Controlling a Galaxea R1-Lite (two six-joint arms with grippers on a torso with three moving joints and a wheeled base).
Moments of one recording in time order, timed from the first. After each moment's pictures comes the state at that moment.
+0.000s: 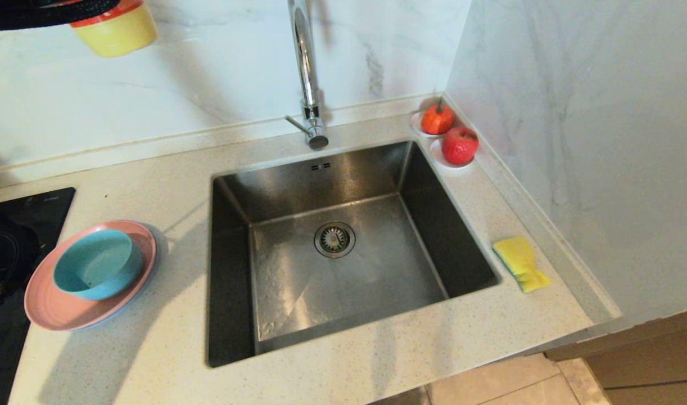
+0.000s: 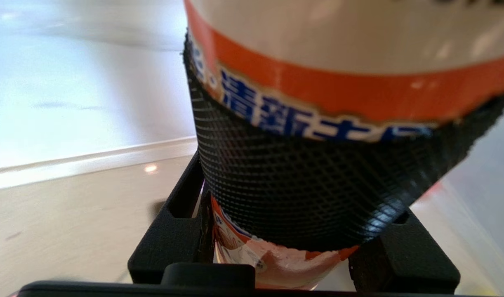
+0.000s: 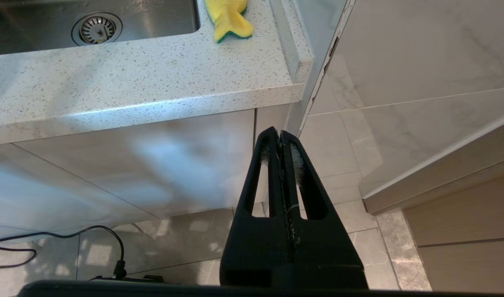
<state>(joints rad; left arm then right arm) -0.63 1.35 -1.49 -0.12 0.47 0.03 0.00 0.00 0.00 0.00 0.01 -0.01</state>
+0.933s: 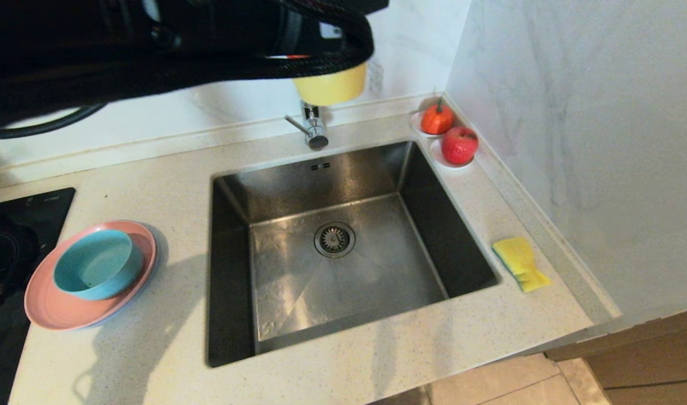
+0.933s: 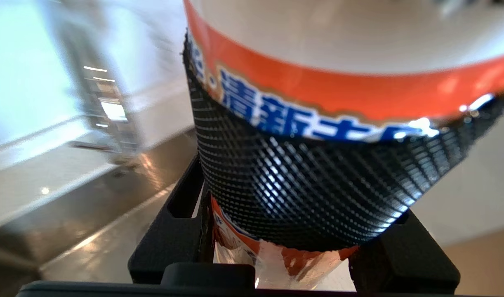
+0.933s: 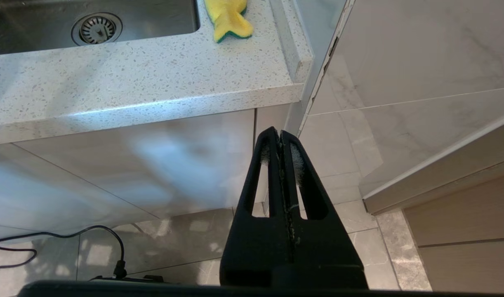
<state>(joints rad) -1.02 1.56 -1.59 -0.12 0.45 0.09 0.00 0.00 0.00 0.00 0.01 -0.01</state>
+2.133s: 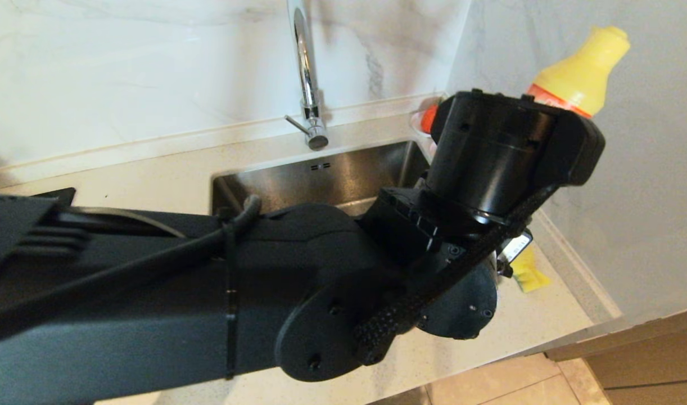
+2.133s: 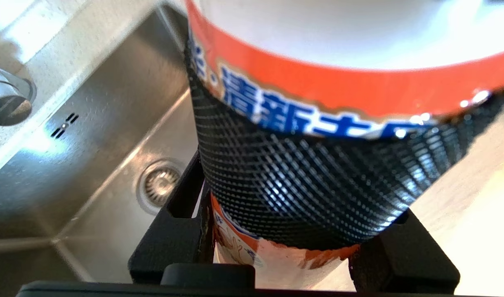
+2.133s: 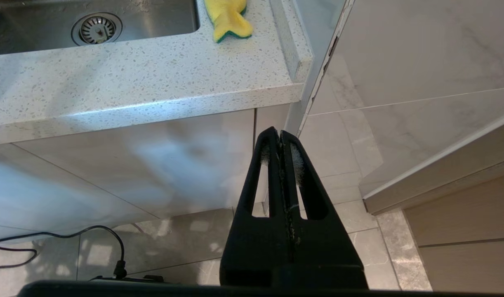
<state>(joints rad) -1.12 2.03 -1.68 -0.13 0.62 0.25 0.00 0.00 0.00 0.00 0.01 -0.01</state>
